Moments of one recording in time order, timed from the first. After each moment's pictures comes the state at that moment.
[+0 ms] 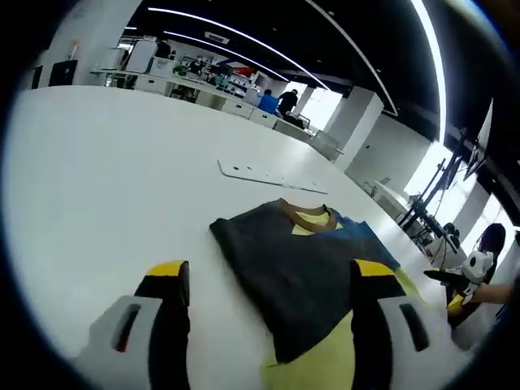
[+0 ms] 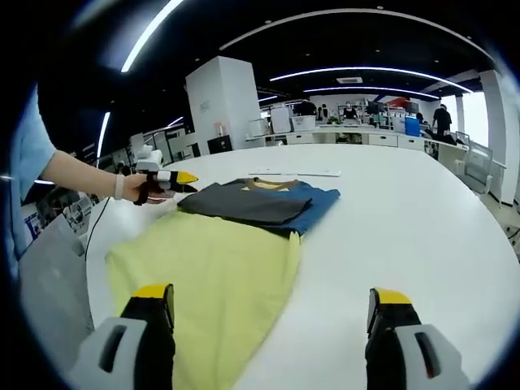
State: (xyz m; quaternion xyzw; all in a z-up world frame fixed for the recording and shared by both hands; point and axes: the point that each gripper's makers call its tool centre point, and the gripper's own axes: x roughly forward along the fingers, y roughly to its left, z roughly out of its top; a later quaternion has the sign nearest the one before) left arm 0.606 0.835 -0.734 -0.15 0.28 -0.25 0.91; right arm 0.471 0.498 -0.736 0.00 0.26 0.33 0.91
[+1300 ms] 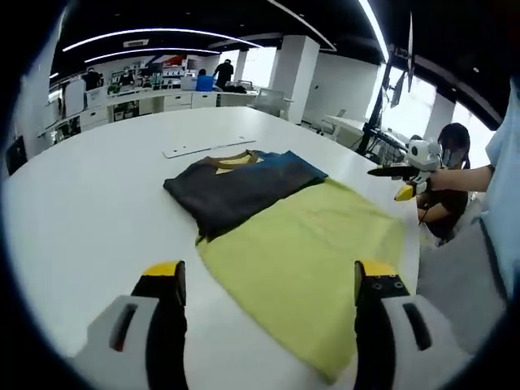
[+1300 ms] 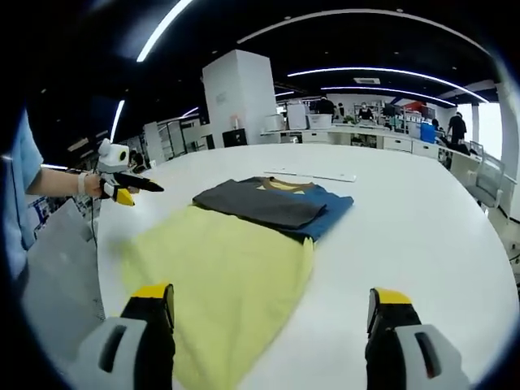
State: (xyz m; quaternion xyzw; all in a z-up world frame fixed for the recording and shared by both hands) left arm 0.439 0.837 -0.698 0.01 0.30 -0.35 0.89; right arm 0.450 0.507 -0.715 -0.03 0.26 0.36 0.90
